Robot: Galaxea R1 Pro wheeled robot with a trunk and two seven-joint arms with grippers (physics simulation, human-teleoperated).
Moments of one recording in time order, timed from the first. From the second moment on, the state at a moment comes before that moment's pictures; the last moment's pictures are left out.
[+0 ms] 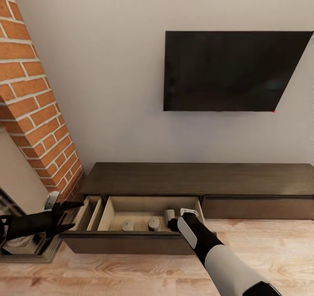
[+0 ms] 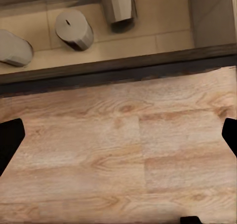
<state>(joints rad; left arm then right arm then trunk) -0.29 0.61 0.06 -1.42 2.11 1.05 0.53 -0.72 0.17 0.29 -0.54 -0.54 0.55 -0.43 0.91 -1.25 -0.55</state>
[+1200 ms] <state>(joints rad) -0.30 0.60 0.04 -1.42 2.05 1.04 0.55 -0.72 0.17 0.29 -0.53 -0.54 0.50 -0.43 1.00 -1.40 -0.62</state>
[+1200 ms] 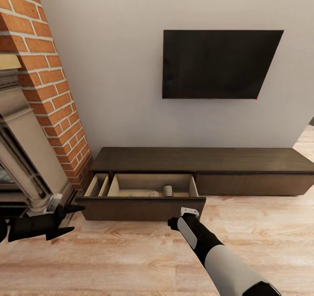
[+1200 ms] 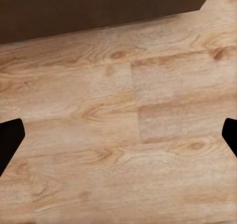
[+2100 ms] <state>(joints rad) -0.30 0.24 0.03 -1.31 1.09 0.86 0.54 -0.70 0.17 0.30 -0.53 -0.53 0.39 -0.43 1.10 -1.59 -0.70</state>
